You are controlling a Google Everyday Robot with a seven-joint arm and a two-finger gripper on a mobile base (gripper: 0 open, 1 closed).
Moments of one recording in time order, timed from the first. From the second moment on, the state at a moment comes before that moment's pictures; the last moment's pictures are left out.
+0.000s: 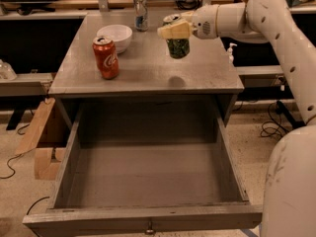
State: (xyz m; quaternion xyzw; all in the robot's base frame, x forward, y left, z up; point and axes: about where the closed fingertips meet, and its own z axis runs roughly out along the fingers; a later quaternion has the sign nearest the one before) arm 0.770 -0.048 0.947 -0.43 0.66 0.33 0.53
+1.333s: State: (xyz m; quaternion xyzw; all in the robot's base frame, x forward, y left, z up) arm 0.603 -0.061 0.920 -0.37 0.65 0.36 0.56
